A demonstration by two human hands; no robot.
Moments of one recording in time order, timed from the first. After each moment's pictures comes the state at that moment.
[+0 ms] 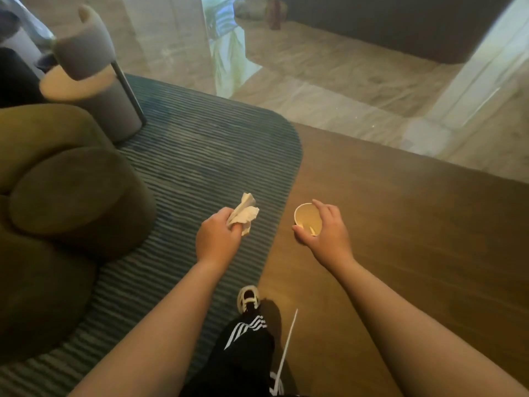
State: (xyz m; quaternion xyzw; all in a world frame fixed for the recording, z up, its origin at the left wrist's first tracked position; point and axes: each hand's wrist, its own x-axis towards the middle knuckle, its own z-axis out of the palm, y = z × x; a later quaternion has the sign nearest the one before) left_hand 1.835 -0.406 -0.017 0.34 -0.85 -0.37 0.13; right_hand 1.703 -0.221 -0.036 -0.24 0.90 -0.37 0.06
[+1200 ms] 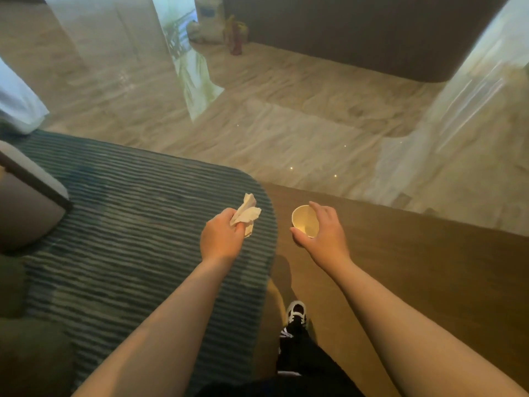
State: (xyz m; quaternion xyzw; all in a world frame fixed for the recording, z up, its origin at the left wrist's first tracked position) left_hand 1.151 -0.627 -0.041 0.33 -0.86 -0.37 0.09; right_hand 1.053 -0.433 -0.052 -0.19 0.90 -0.38 0.06
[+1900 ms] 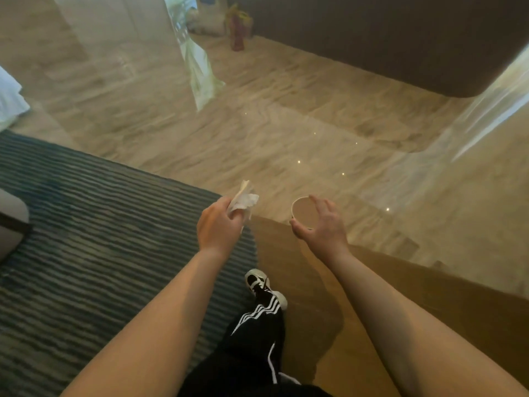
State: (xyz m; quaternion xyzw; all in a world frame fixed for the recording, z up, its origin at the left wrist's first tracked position) left_hand 0.785 -0.680 -0.045 0.35 -0.86 -0.35 0.14; right_hand 0.675 -0.493 -0.056 -0.22 0.91 -0.35 0.08
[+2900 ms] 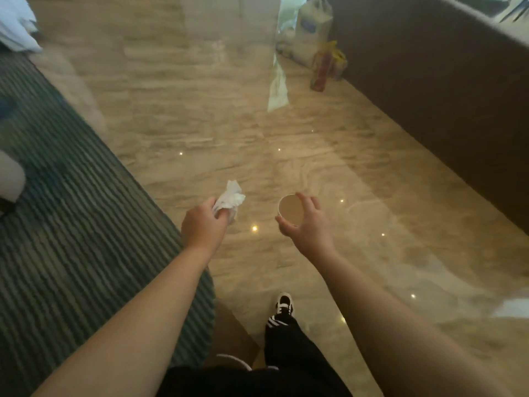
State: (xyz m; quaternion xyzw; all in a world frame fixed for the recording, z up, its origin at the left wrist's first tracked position) left_hand 0.318 -0.953 -0.059 0.56 -0.73 -0.33 0.21; right_hand 0.134 -0.839 -0.060 -0.41 0.83 -0.32 0.19
